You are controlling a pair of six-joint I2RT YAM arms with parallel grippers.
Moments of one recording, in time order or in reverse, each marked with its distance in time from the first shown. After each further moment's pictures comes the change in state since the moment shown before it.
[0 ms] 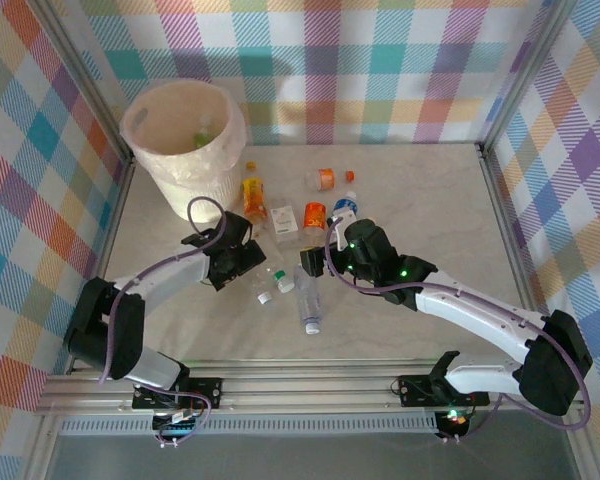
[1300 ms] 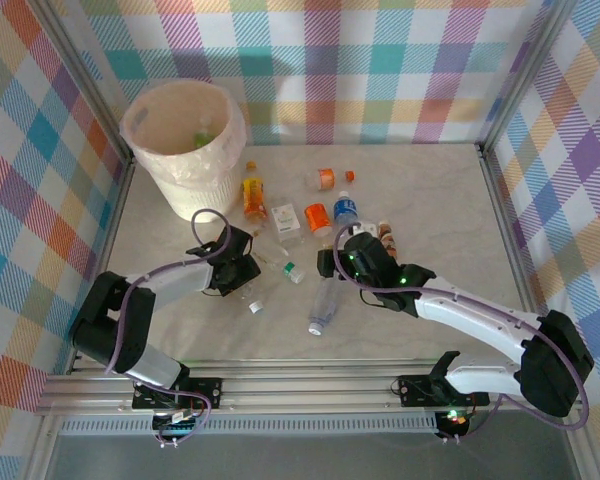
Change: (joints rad) left arm -0.003 0.007 -0.137 0.167 -0.005 0.028; right arm -0.002 -0.011 -0.101 -0.105 0.225 0.326
